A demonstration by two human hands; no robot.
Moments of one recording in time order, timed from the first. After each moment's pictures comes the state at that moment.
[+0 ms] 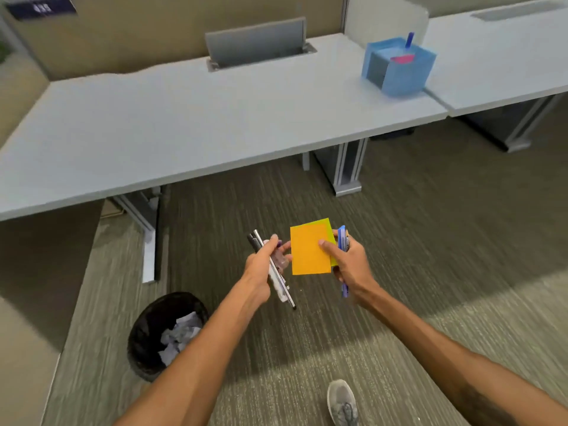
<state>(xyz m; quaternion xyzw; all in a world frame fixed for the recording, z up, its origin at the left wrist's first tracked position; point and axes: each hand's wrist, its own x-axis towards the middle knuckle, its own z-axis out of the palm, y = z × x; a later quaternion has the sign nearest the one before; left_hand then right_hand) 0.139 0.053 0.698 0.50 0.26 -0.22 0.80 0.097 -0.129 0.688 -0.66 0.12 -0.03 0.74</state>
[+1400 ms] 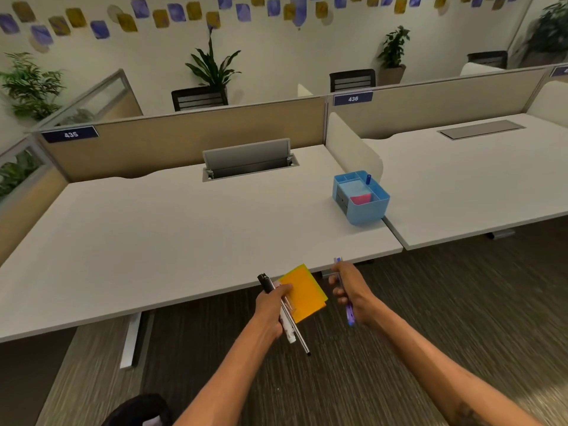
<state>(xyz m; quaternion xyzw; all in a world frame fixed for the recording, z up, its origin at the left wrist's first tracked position) 0.304 -0.128 0.874 0.54 0.31 -0.23 0.75 0.290 -0.313 0.913 -0.64 0.23 0.12 0.73</state>
